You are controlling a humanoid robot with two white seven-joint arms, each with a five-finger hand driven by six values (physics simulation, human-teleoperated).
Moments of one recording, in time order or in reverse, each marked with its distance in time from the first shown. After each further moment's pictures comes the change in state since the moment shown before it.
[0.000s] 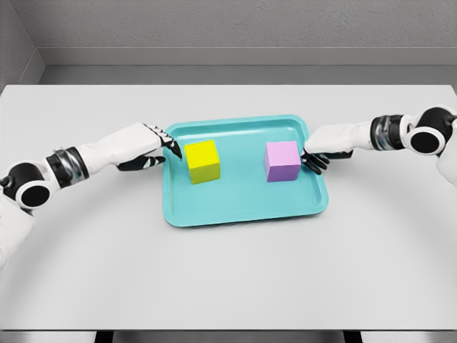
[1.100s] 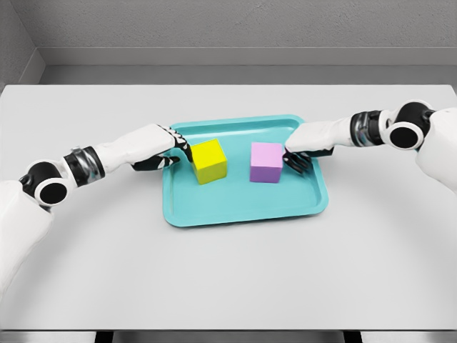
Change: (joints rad) left arm -0.026 -0.063 -0.019 0.044 0.005 0.006 -0.014; right arm -0.035 0.066 0.032 0.010 -0.013 -0.004 0.005
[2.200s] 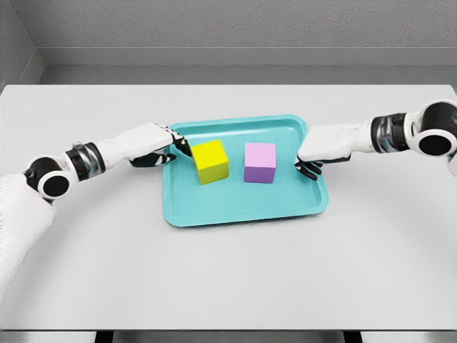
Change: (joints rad) left arm -0.049 -0.029 -0.002 0.110 -0.018 -0.006 -0.019; right arm 0.006 -0.183 0.017 -0.292 -0.006 0.000 0.000
